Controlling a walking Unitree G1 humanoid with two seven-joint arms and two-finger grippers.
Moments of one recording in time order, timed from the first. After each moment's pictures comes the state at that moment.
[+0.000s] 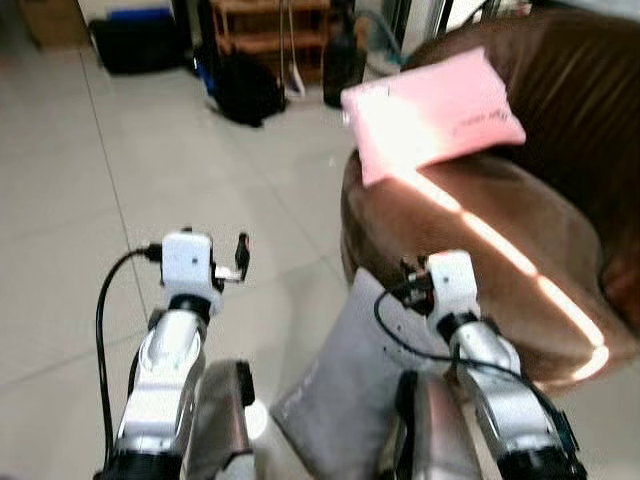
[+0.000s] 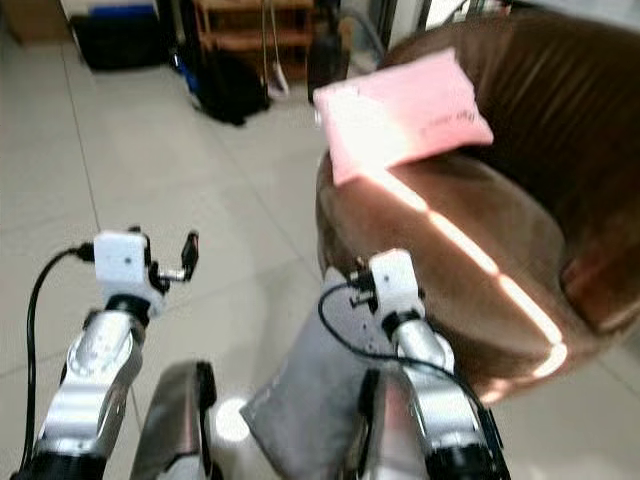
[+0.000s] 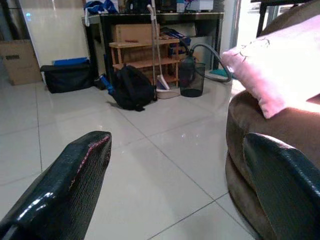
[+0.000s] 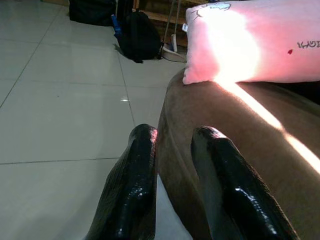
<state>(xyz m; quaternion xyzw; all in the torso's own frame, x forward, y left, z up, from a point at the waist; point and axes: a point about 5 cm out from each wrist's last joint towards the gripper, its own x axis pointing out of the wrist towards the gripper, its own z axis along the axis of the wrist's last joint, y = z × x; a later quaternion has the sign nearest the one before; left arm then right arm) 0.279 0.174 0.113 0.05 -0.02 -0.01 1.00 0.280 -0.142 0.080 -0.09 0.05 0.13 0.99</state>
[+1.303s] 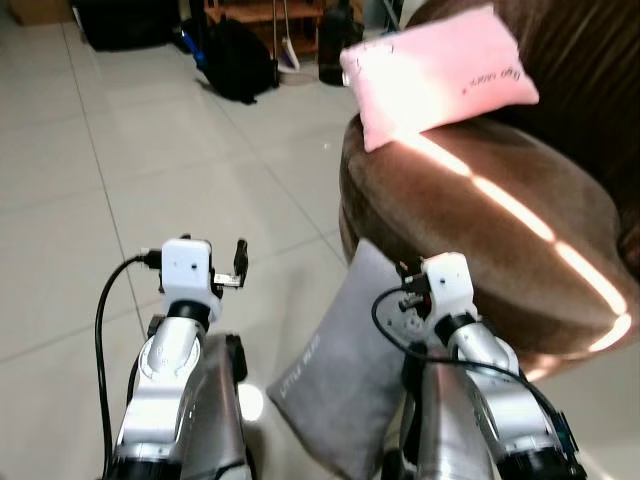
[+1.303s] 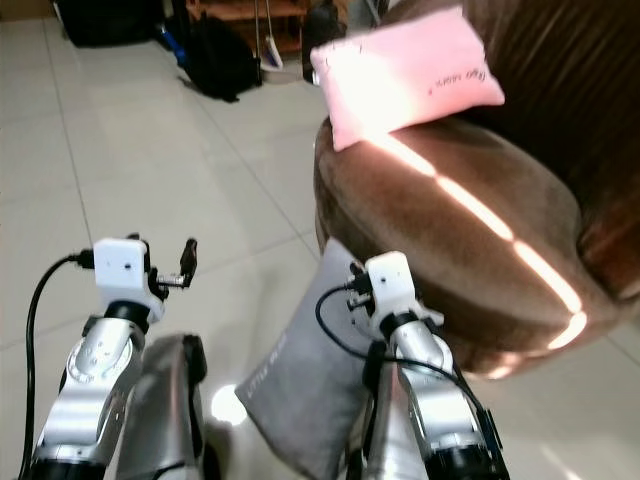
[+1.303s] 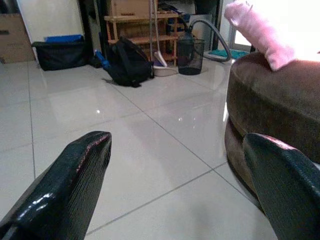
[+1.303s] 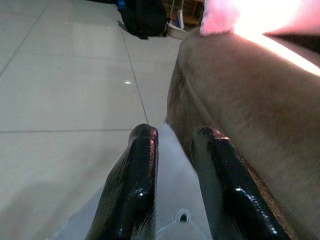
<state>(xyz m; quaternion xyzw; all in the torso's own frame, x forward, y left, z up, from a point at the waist) 0.274 0.175 0.107 0.05 -0.01 -0.01 1.00 0.279 -0.140 0.078 -0.09 0.06 0.14 0.98</state>
